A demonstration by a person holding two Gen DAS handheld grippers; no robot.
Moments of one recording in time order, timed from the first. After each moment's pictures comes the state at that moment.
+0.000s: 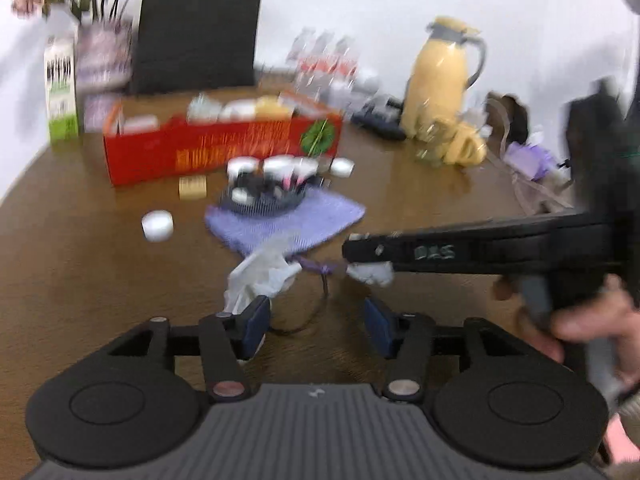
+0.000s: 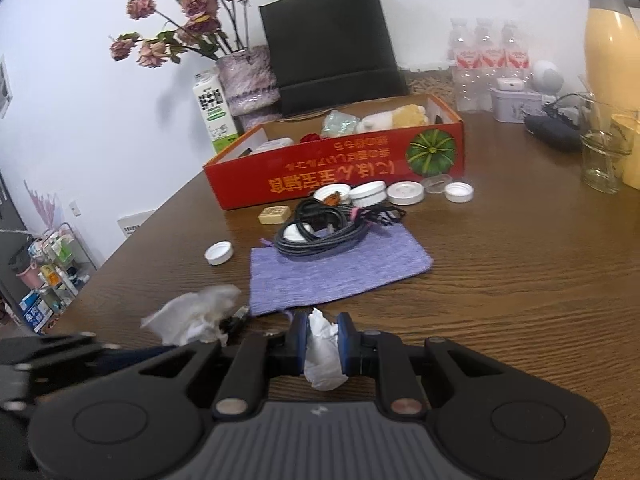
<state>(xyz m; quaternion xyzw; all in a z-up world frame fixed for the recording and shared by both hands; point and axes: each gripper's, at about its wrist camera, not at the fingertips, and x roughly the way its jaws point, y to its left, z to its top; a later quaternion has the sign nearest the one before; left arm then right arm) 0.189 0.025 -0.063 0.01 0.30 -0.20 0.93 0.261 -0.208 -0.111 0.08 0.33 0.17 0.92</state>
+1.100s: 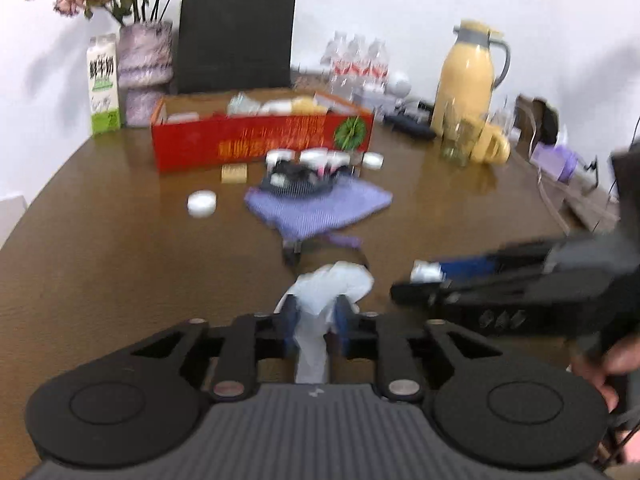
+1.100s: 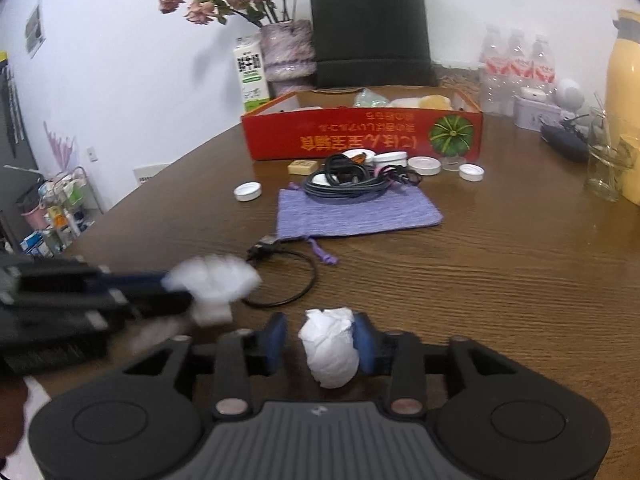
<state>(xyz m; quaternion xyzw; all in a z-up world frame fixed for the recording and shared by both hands) 0.158 0.028 -0.076 0.01 0.32 -0.13 0.94 0.207 -0.204 -0.120 0.00 0.34 0.21 0.92</state>
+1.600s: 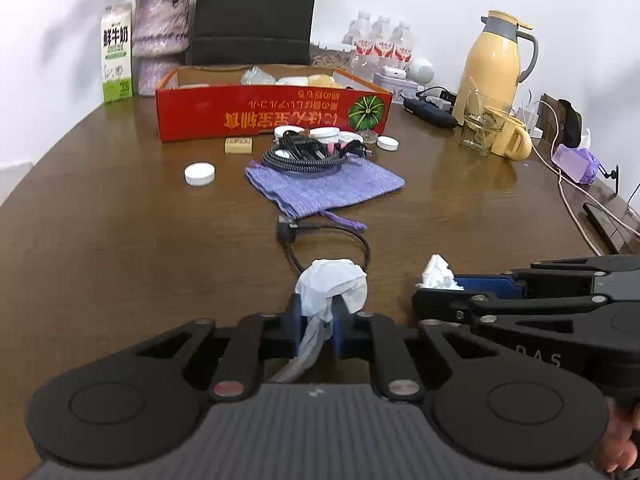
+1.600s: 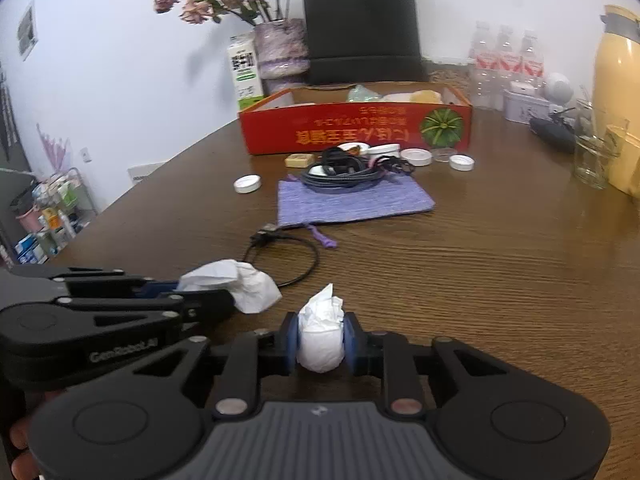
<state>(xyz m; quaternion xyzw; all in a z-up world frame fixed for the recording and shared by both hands) 0.168 0.014 -0.084 -0.03 0.34 -0.10 0.93 0.190 -0.206 -0.116 0.01 0.35 0.19 0.92</state>
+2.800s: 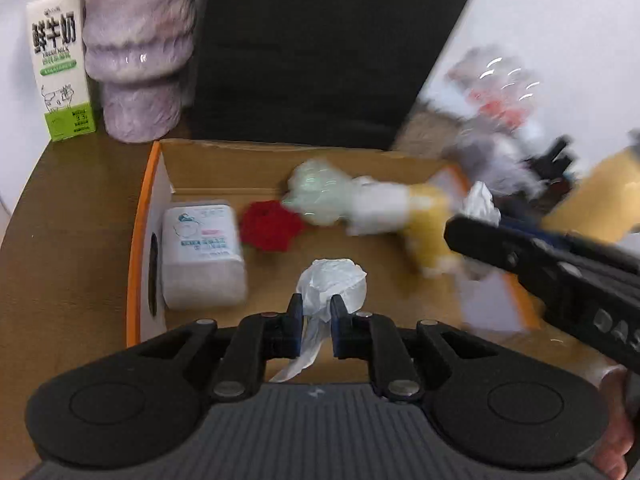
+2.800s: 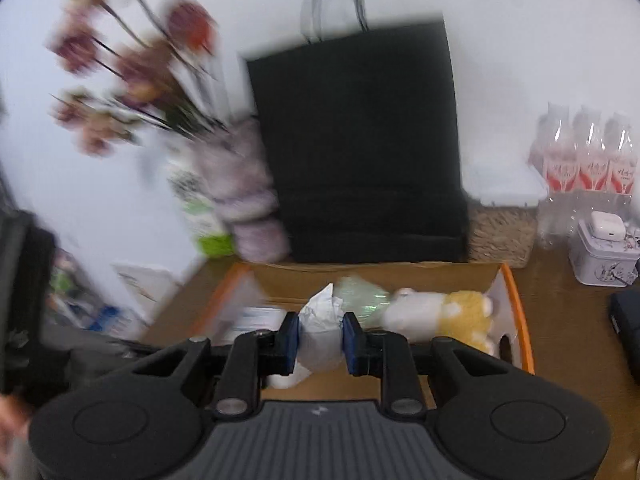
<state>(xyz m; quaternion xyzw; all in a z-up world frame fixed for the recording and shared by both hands) 0.560 0.081 -0.007 -0.09 0.47 -0.07 0.88 0.573 -0.163 0.007 0.04 0.34 0.20 0.92</state>
